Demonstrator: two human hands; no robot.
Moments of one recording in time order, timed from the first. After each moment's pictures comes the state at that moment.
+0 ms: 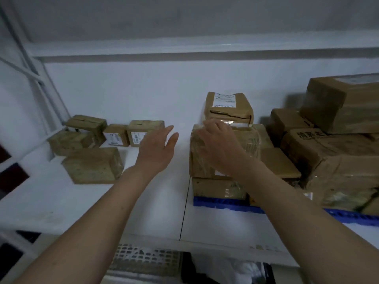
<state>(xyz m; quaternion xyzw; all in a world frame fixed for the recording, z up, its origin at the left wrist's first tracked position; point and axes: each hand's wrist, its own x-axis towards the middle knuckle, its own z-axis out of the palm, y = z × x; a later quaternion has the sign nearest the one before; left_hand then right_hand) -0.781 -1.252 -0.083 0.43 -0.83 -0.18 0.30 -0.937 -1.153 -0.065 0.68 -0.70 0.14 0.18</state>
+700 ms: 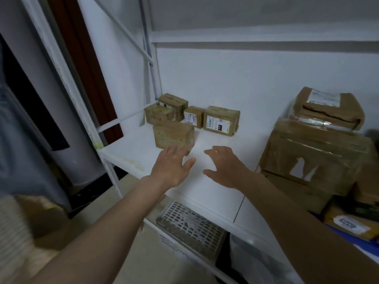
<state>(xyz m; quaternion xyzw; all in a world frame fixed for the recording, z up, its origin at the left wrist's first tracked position) -0.621 -1.190 -0.133 0.62 -0.77 -0.11 0.14 -0.799 -1.181 -0.131 0.80 -0.59 0.10 -0.05</state>
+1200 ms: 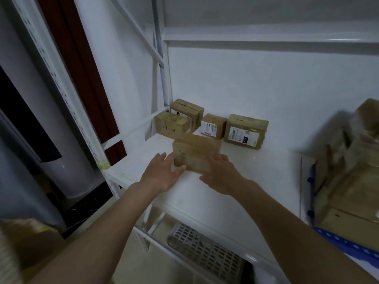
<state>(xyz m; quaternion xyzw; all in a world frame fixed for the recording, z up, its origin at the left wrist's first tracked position) -0.483 -1.336 -0.148 0.64 -0.74 -0.17 0.10 -0.673 -1.316 -0.147 0.77 -0.63 0.10 -0.10</state>
